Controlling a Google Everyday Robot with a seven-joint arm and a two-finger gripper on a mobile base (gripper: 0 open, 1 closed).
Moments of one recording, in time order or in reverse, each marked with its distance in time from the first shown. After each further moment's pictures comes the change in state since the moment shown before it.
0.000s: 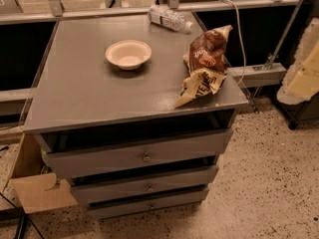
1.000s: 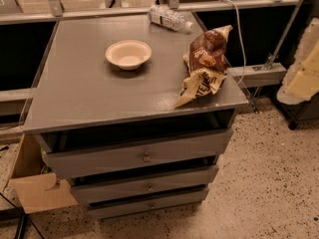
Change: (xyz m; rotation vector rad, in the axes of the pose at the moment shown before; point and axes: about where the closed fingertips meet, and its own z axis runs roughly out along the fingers) arm 0.000 0.000 0.000 0.000 0.000 0.000
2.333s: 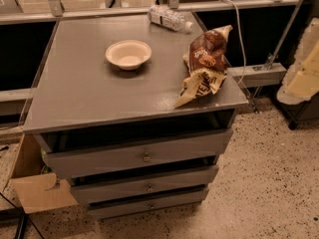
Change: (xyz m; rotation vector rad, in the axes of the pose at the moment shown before) arm 0.000 0.000 0.000 0.000 0.000 0.000
